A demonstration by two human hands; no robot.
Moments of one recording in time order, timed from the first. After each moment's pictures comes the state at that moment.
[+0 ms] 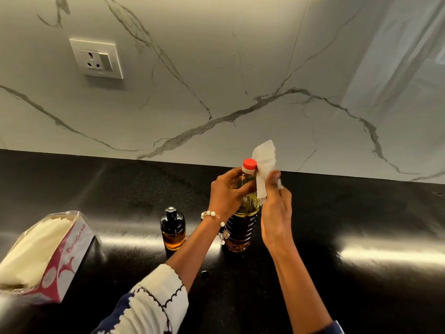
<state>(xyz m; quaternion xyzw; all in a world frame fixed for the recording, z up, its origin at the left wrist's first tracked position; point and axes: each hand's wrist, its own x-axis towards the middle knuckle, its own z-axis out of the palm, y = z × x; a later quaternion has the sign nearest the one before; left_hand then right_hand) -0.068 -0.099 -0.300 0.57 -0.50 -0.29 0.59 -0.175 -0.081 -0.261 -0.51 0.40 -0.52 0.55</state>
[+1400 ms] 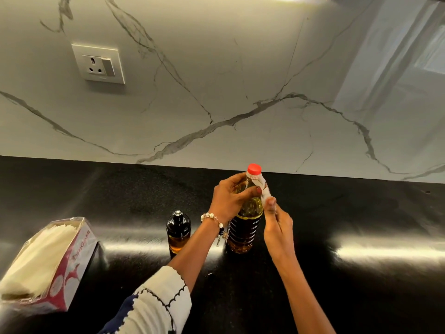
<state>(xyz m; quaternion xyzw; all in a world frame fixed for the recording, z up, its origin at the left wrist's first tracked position) -0.050 -0.091 -0.302 0.51 -0.51 -0.39 0.57 -0.184 -0.069 -0.313 -0.65 0.42 -0.48 0.40</state>
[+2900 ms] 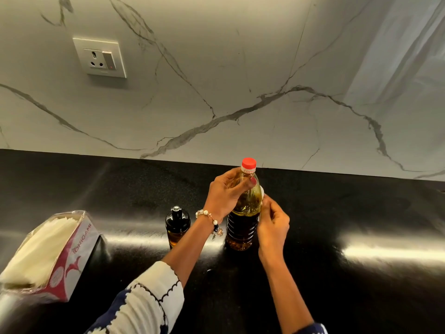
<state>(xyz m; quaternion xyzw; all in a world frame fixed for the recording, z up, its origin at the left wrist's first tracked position) -0.049 -0.092 -0.303 0.51 -0.47 -0.41 0.59 -0.170 -0.085 -0.339 -0.50 0.53 -0.53 0.44</state>
